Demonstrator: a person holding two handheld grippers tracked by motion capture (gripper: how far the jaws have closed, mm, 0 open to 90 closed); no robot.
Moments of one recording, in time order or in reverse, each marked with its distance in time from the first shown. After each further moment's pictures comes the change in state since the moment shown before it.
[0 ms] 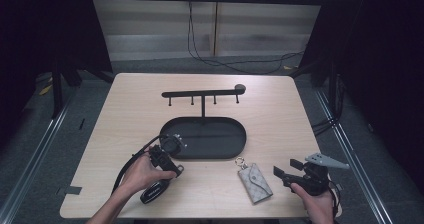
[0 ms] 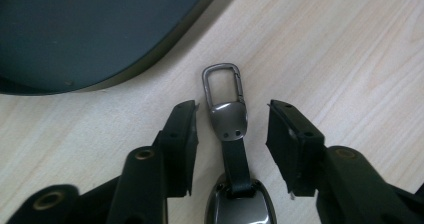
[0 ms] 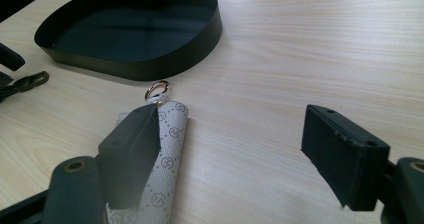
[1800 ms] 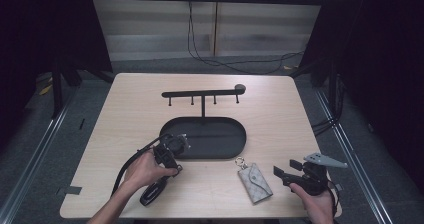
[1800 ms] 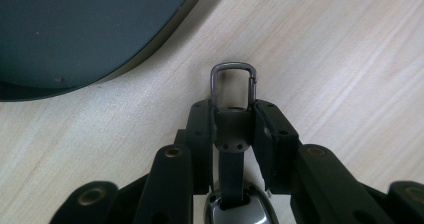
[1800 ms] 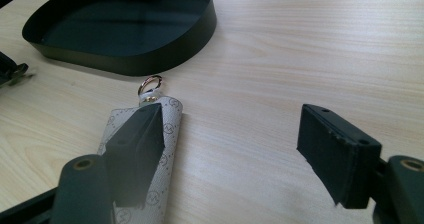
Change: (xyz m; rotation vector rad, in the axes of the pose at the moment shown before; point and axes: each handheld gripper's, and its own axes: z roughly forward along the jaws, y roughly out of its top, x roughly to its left) left arm 0.003 0.012 0.005 0.116 0.002 0.018; right arm 0.000 0.000 0.003 0.024 -0.020 0.007
